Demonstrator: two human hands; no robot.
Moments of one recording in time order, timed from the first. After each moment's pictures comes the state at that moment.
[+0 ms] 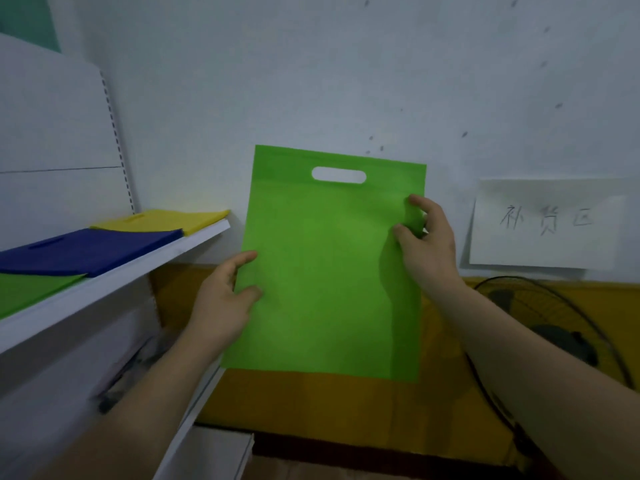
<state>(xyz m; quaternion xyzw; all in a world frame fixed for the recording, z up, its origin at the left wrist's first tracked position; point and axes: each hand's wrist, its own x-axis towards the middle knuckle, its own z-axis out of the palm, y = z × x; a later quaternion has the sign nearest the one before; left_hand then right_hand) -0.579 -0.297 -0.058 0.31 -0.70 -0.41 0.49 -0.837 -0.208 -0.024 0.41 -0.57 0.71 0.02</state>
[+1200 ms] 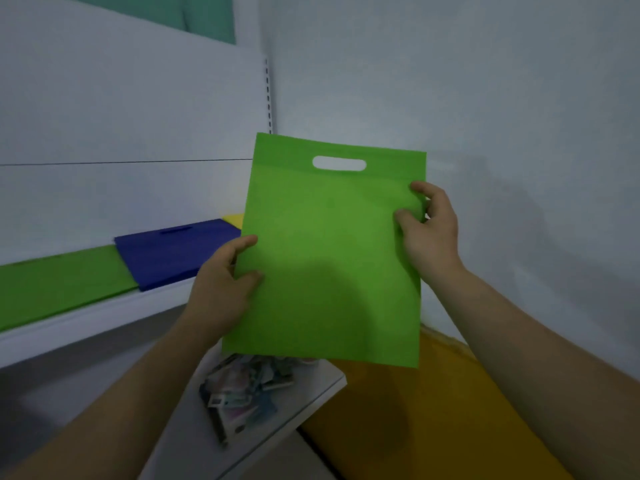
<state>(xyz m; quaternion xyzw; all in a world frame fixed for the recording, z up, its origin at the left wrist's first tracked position) -0.612 -0.505 -0.040 0.55 -0.58 -0.17 0.57 -0.864 -0.596 -0.003 0.57 -0.40 0.69 -0.20</state>
